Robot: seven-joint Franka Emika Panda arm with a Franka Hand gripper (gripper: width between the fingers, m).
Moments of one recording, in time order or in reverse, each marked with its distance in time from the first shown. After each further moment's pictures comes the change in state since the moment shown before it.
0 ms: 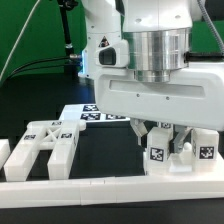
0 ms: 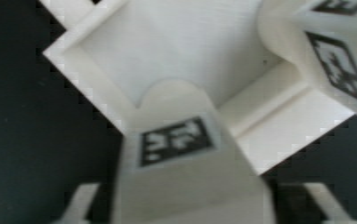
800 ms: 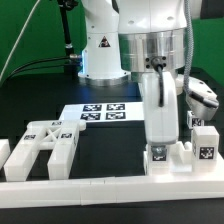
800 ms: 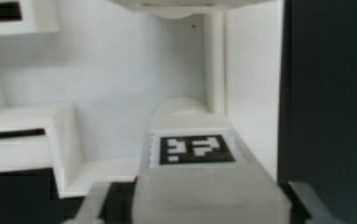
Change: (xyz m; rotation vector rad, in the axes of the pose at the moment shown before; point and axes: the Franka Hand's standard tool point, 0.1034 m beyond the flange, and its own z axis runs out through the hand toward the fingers) arm -0.002 0.005 0.001 -0.011 -0.030 0.981
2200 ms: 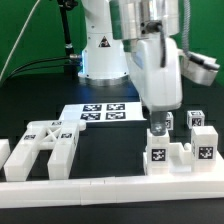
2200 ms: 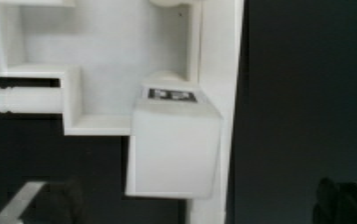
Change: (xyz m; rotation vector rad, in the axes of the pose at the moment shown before) arm -0.004 -0.005 -0.041 0.056 -0.005 -0.270
